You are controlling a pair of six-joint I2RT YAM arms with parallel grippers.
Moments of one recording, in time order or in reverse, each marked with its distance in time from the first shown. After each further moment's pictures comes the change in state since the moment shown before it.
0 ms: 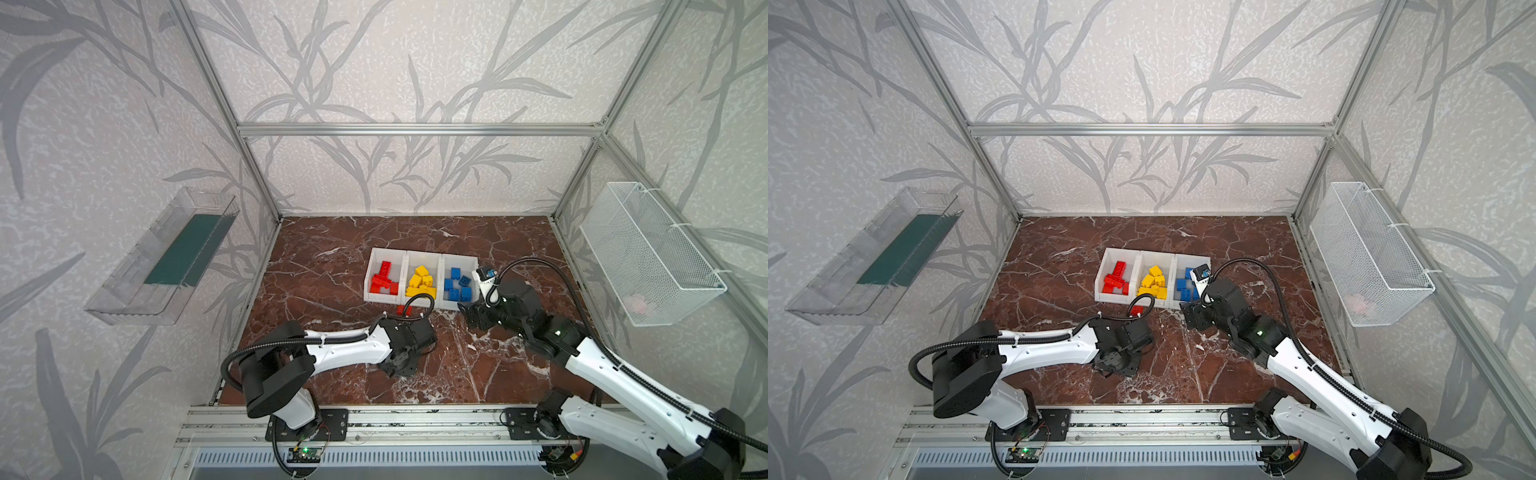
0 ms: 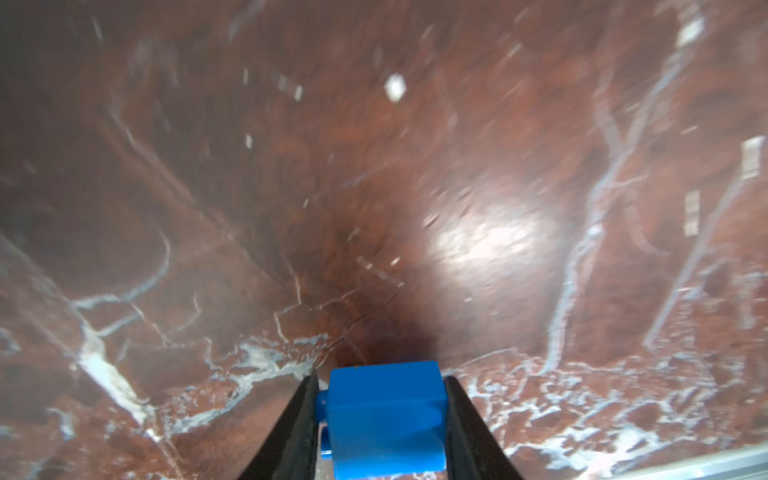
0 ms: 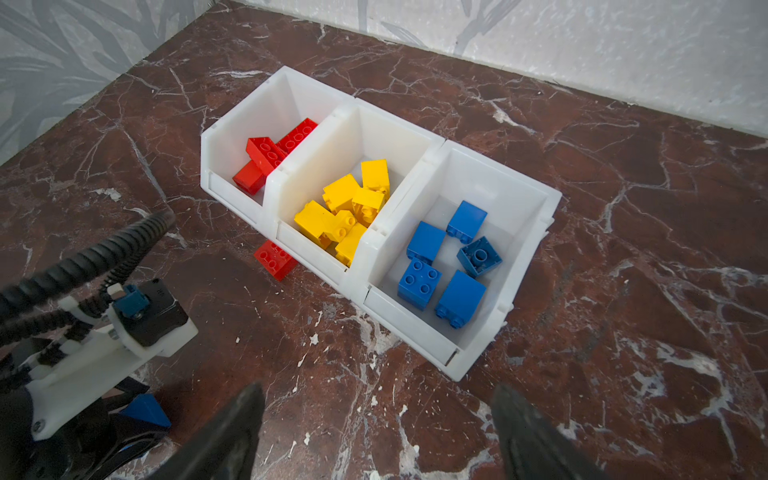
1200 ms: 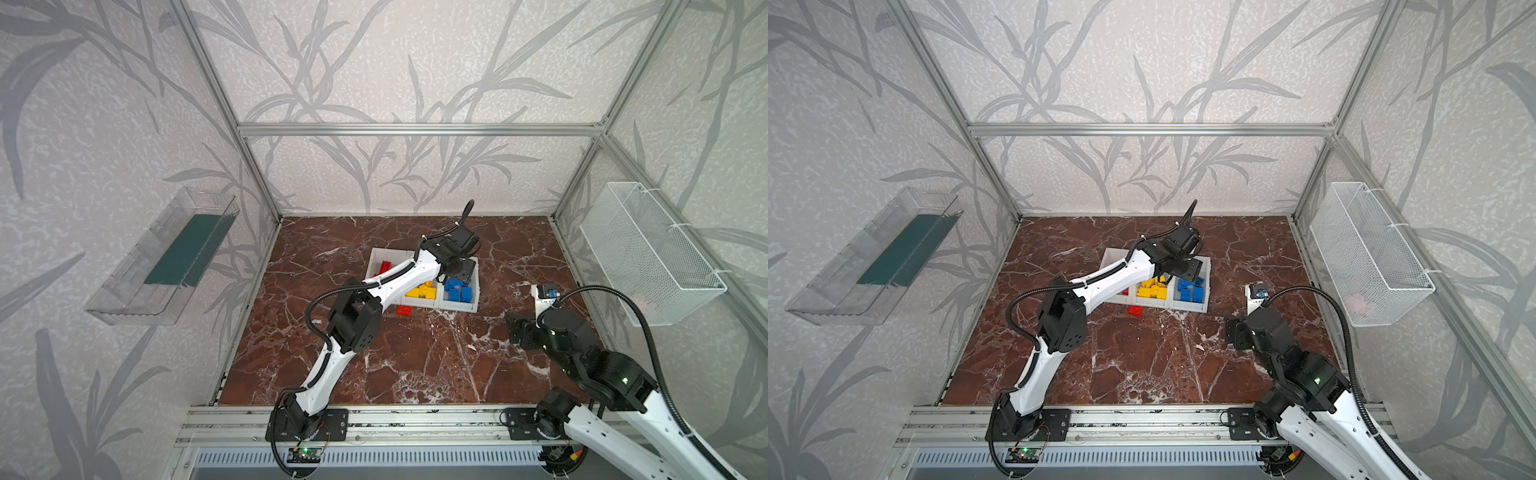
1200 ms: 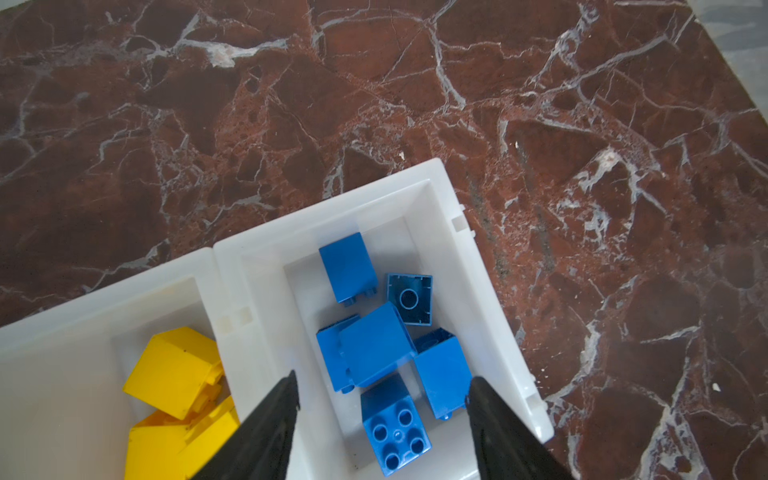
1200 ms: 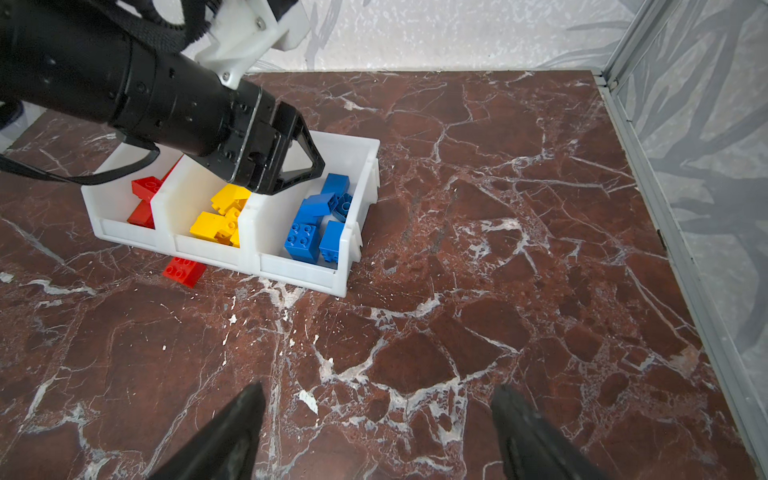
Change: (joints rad) left arm 0.249 0.678 1.148 0.021 -0.015 0.501; right arm -0.022 -0.393 -0.010 -0.417 0.267 0.225
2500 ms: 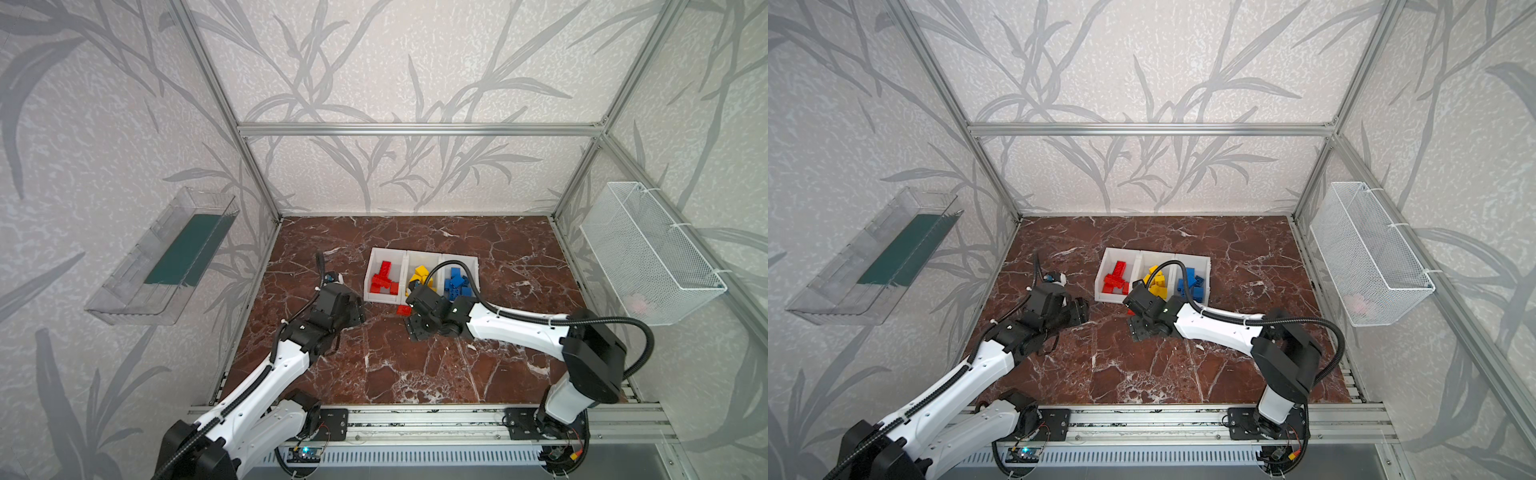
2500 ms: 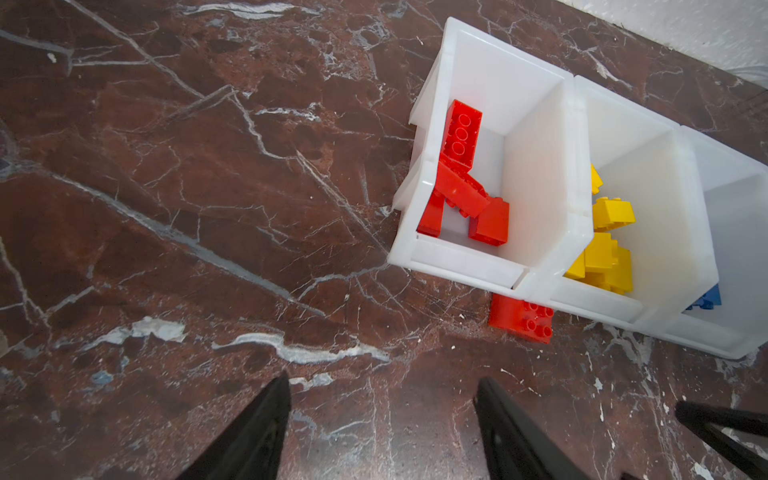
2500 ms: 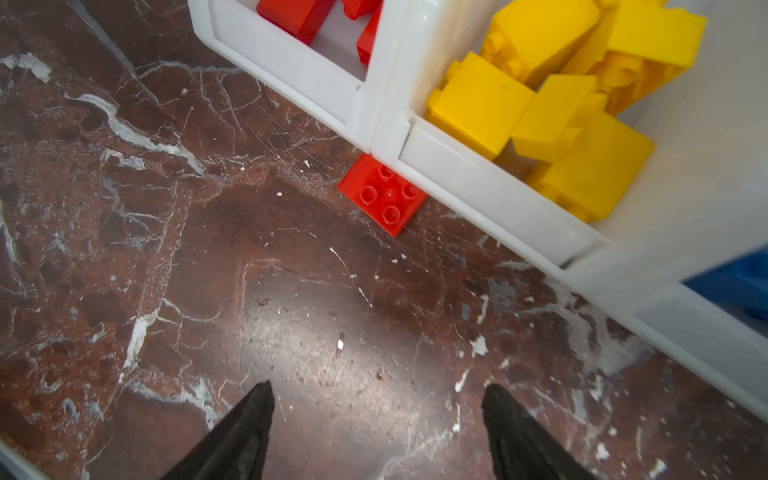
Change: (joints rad) left arm 0.393 -1.358 -1.498 0.286 -0.078 -0.249; right arm 0.333 1.186 0.401 0.373 -0.246 0.121
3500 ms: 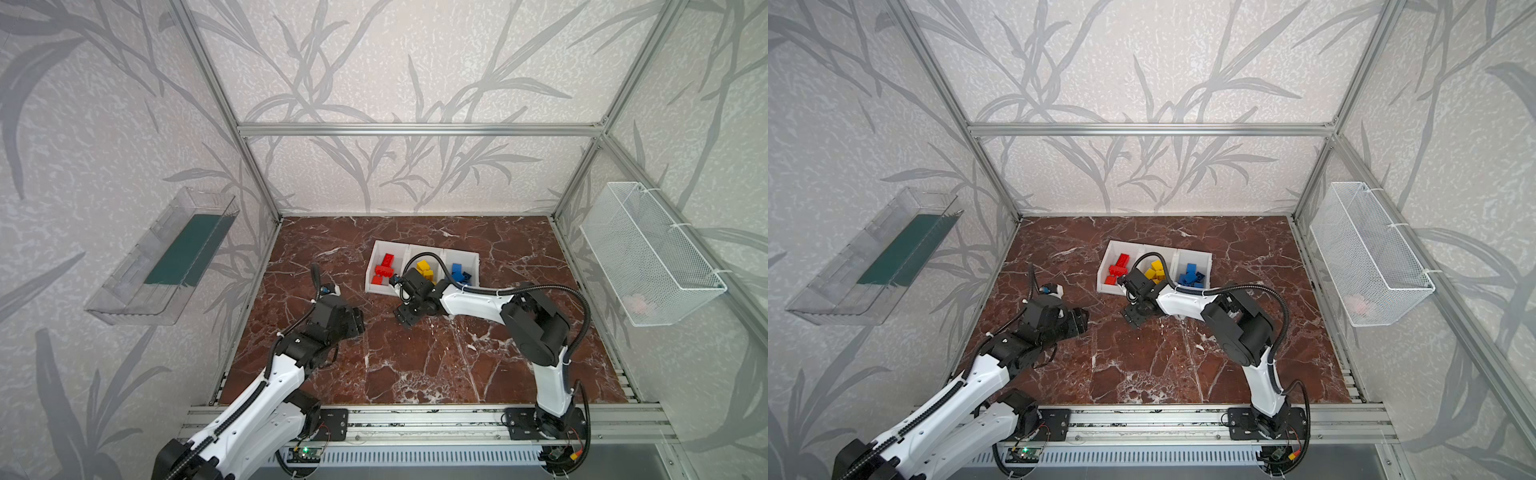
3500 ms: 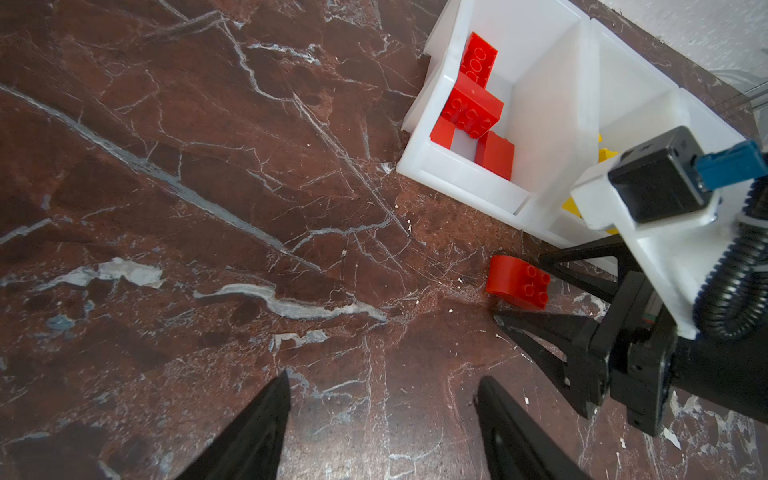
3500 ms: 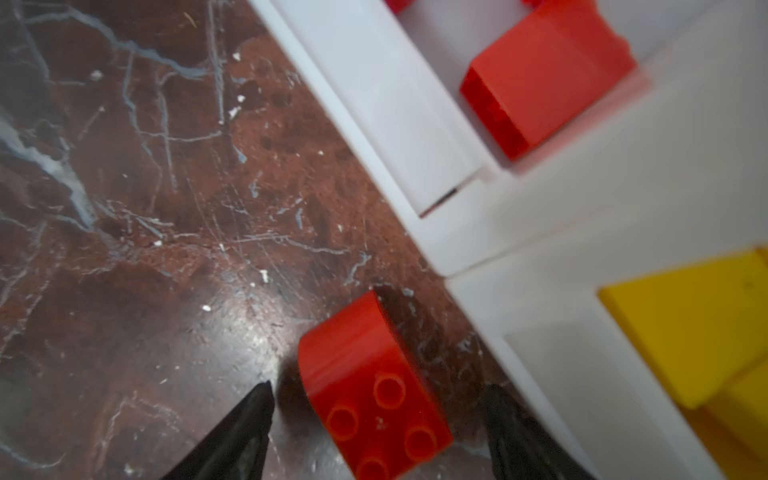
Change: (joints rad) left arm 0.002 -0.075 -0.079 -0.002 0.056 -0.077; right arm -0.145 0.309 0.190 0.119 -0.165 -0.448
